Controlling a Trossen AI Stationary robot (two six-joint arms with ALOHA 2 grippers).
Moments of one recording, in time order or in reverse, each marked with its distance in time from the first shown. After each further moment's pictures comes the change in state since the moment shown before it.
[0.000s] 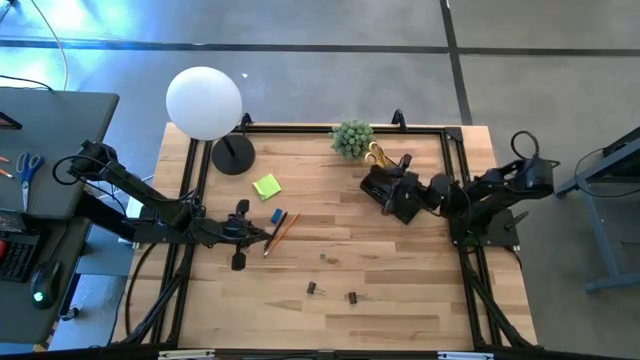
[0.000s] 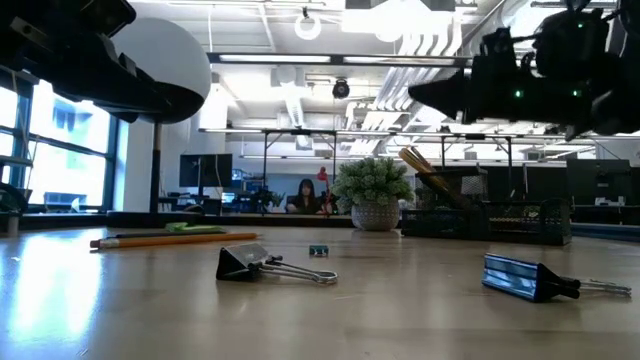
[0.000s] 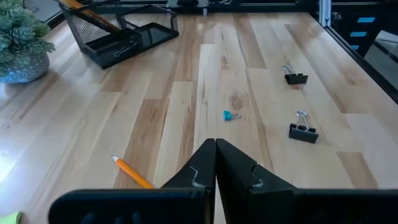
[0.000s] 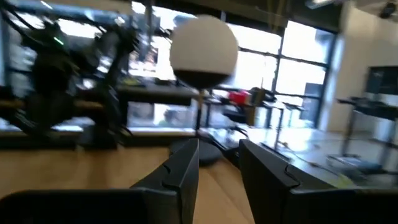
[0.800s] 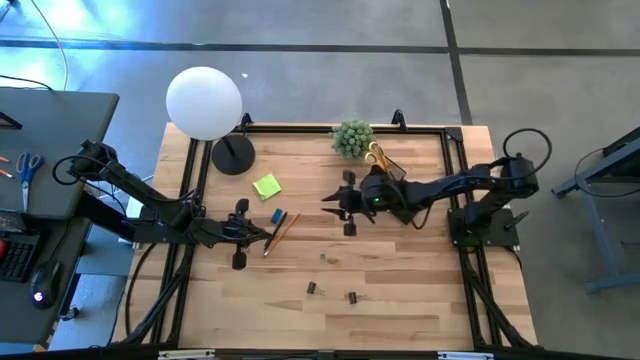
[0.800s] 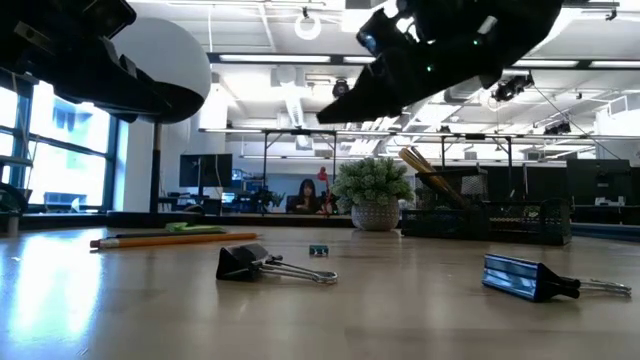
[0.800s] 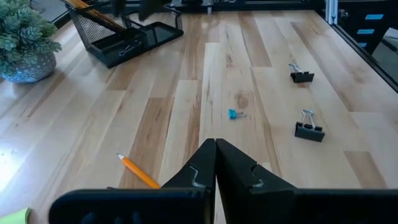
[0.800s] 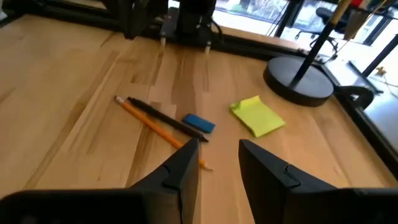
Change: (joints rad) left arm 0.000 0.000 0.000 -0.009 -0.018 0.003; right arm 0.164 0.155 0.653 -1.104 -0.084 -0.072
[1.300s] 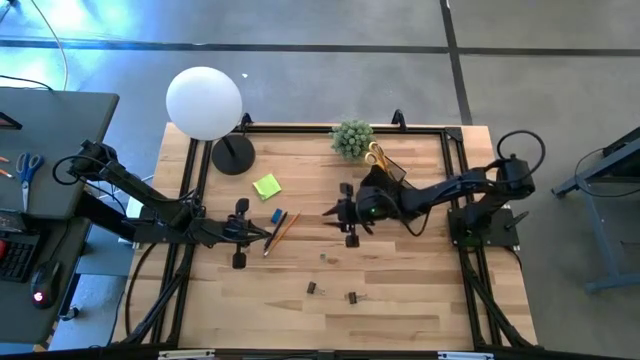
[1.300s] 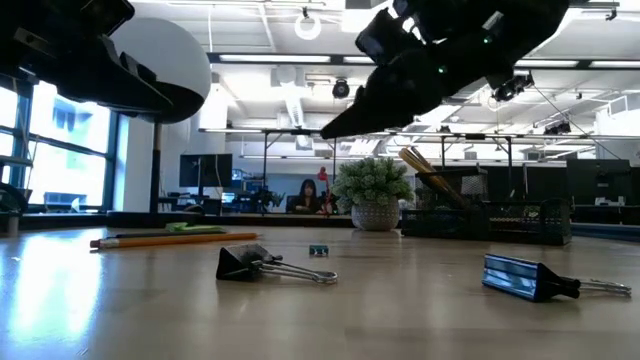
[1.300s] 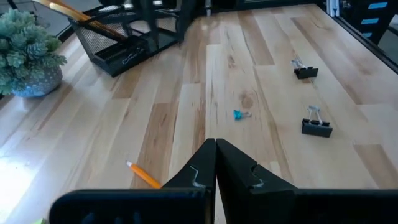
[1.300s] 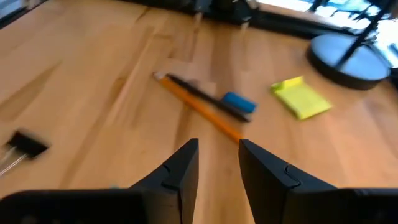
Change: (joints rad) left arm 0.000 0.000 0.000 0.010 -0.012 0.076; right arm 0.079 0.025 0.006 -0.083 -0.030 0.034
